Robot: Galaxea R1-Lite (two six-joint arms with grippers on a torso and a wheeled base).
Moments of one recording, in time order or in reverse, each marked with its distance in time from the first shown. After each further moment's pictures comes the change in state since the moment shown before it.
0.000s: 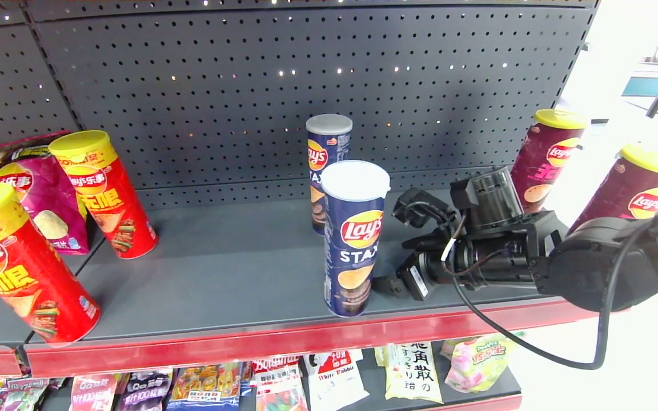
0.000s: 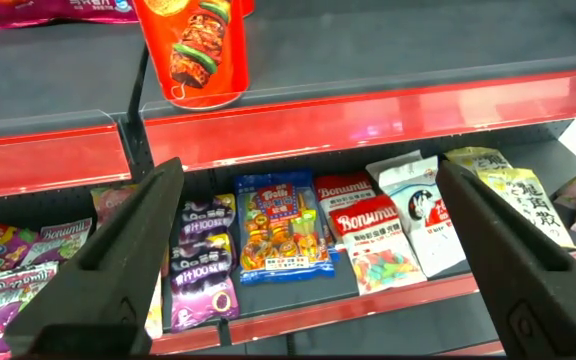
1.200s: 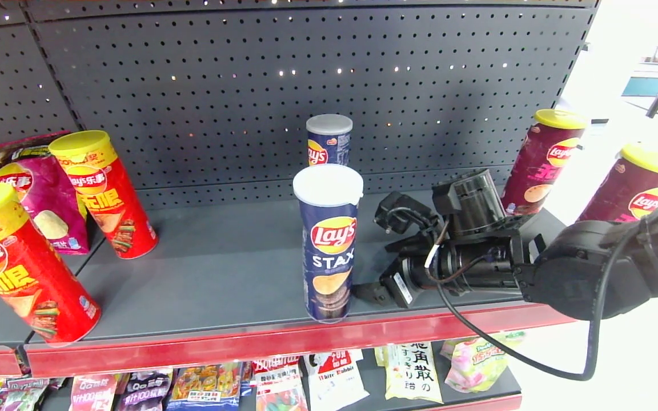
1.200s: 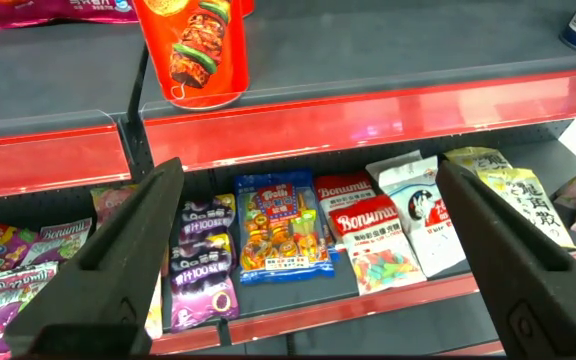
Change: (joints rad) left arm 0.000 0.000 0.000 0.000 0.000 0.000; right arm 0.067 0.018 -0.026 0.000 -0.005 0.002
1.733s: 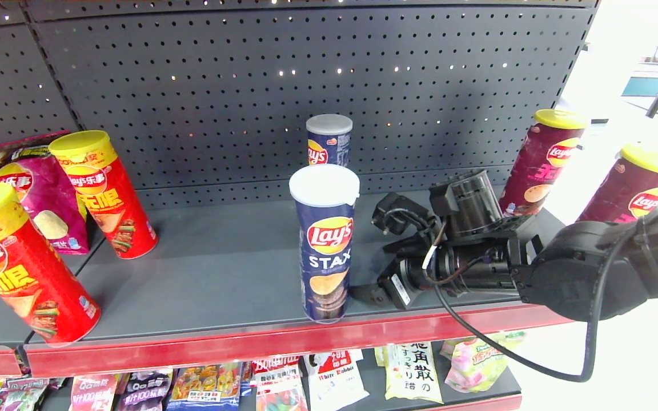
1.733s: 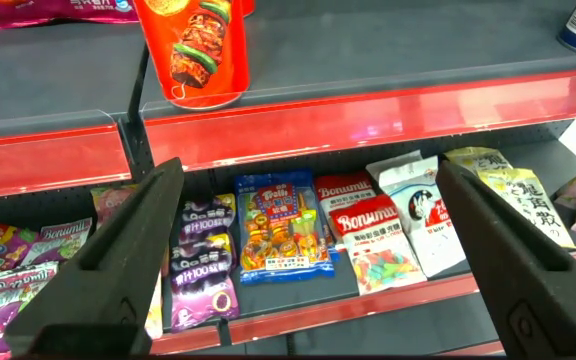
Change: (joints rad) left arm 0.000 0.000 0.000 0.000 0.000 0.000; right arm 0.011 0.004 -0.004 0.000 0.001 0.000
